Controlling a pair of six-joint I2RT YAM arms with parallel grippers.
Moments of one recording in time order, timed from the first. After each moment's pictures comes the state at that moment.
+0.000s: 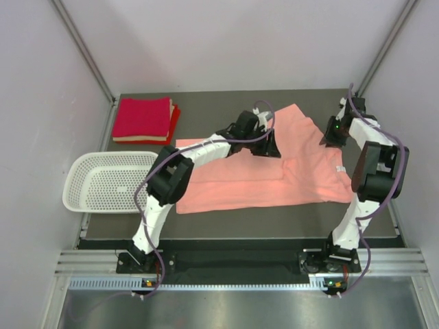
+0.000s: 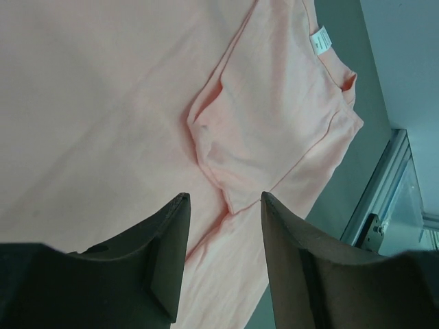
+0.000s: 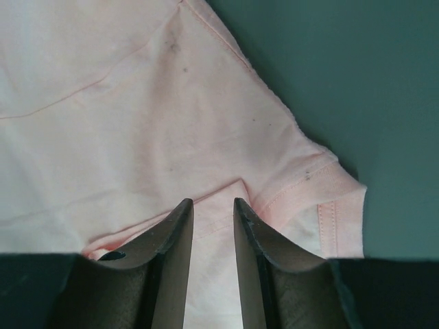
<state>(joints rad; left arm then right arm) -0.71 2.21 1.70 -0.10 0.48 -0.57 -0.19 1.93 1.44 -0.57 -0.18 0.18</state>
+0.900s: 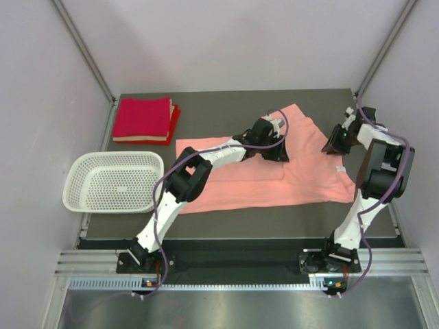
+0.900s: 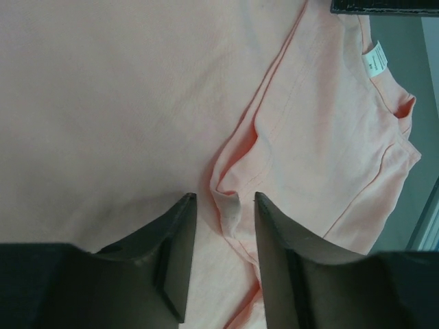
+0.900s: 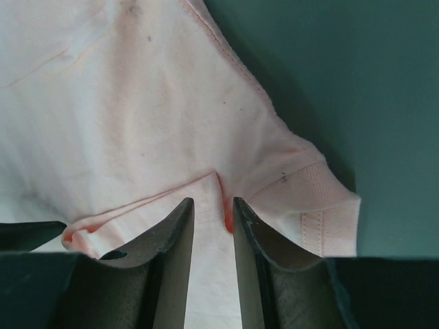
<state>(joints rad) -0.78 2.46 1.95 -0.11 0.38 -0.55 -0.30 1.97 1.38 -0.54 -0.38 0.12</state>
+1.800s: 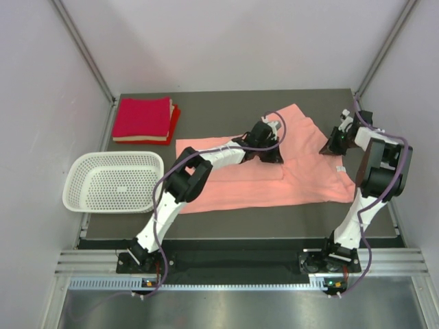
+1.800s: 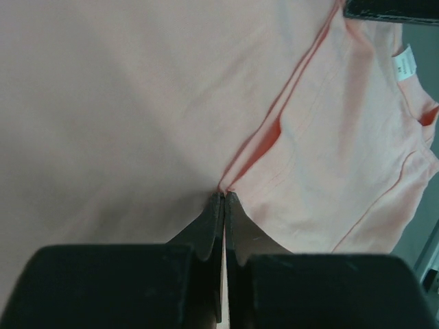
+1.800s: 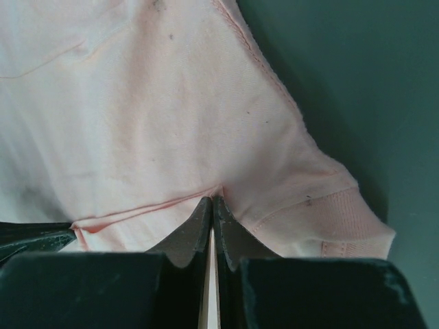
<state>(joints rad) -0.79 2.45 1.91 -0.10 0.33 -0.58 -0.29 1.99 1.33 -0.46 -0.46 0.11</state>
